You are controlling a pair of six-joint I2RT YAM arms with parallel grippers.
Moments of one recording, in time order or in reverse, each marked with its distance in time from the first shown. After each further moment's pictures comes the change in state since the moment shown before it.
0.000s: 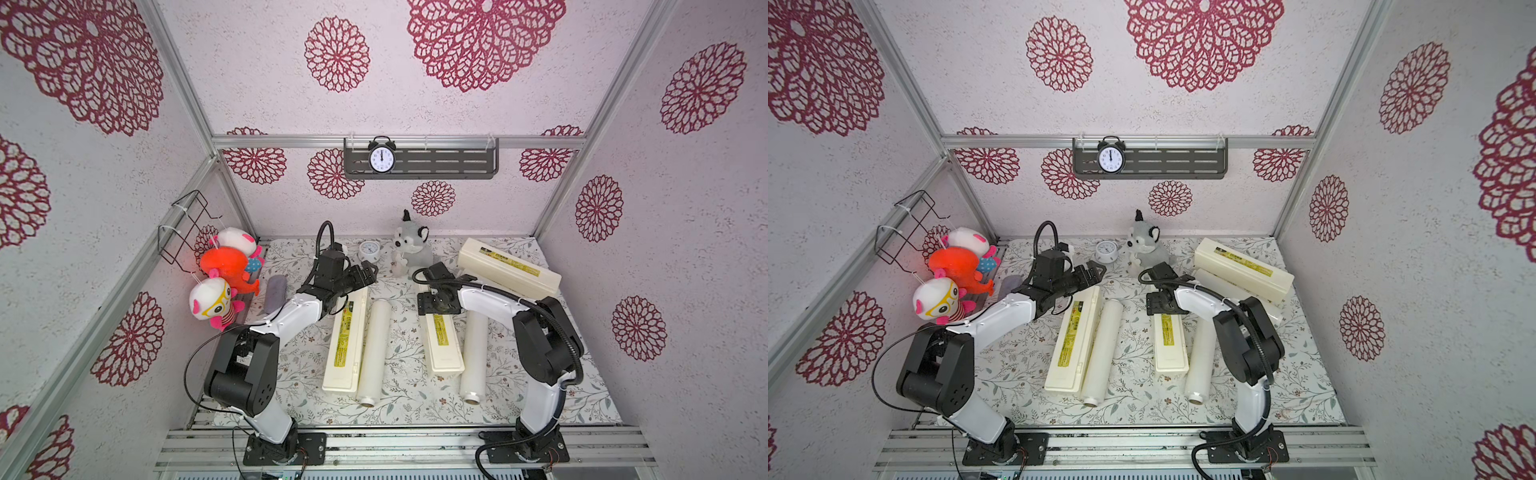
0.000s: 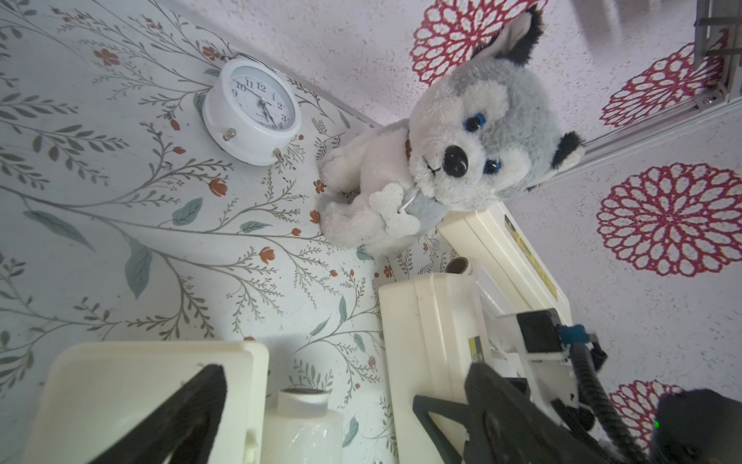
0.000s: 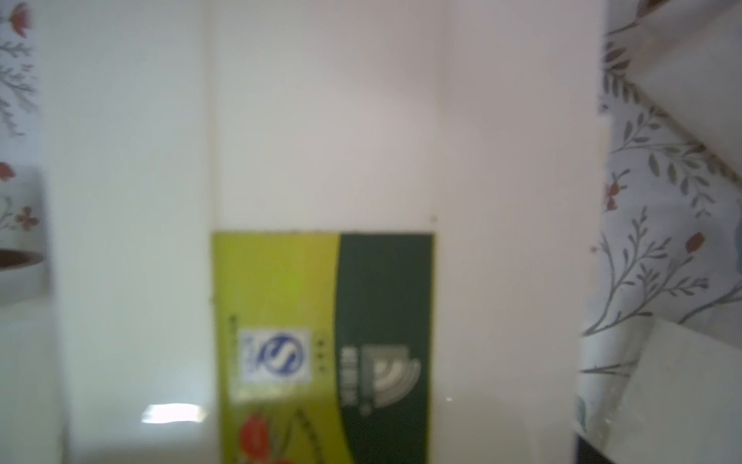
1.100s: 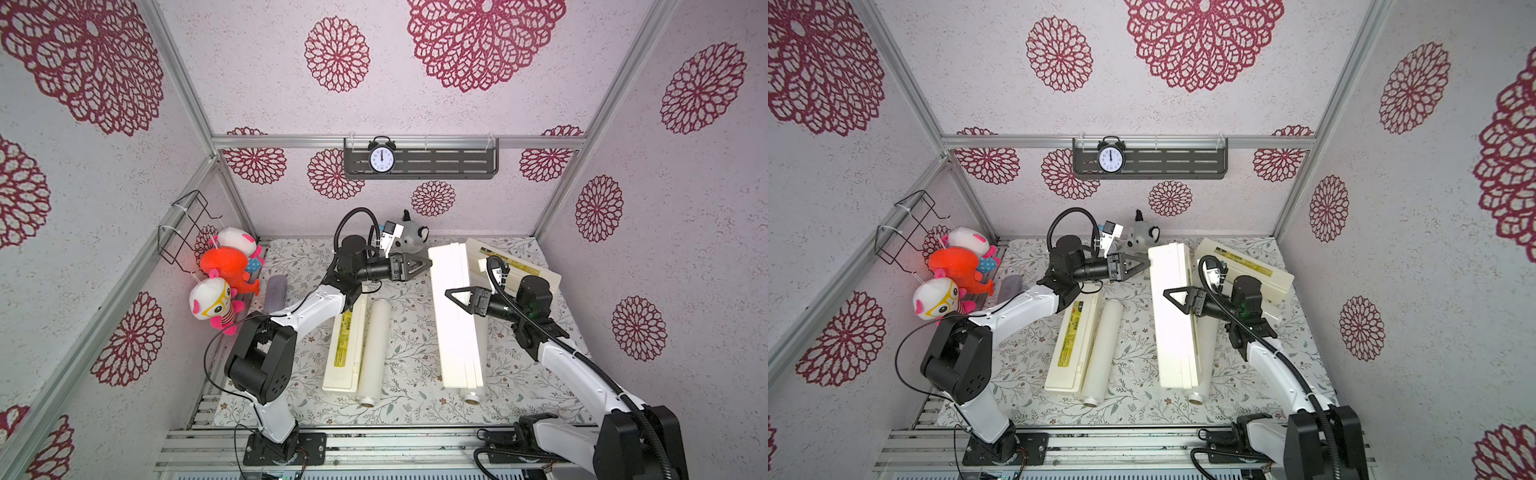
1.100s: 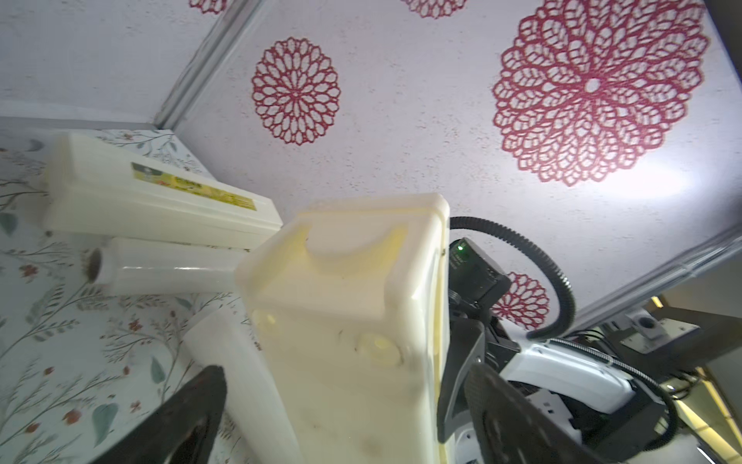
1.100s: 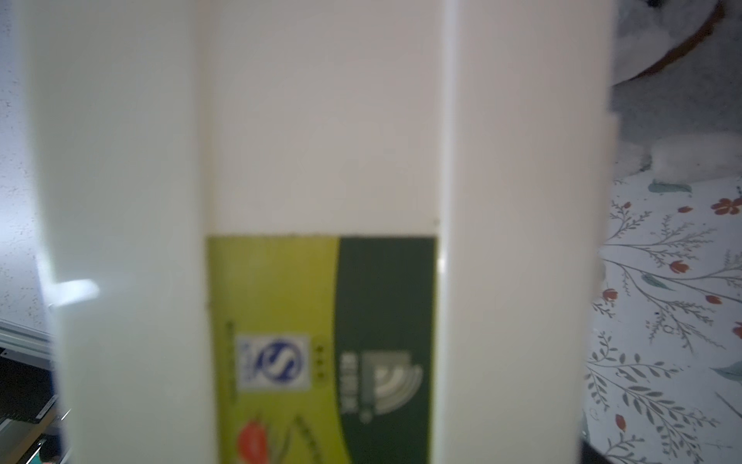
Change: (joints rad) left arm -0.168 0.132 0.181 0.576 0.696 -0.180; right arm -0.374 -0.703 -0.599 0.869 -1.093 0.304
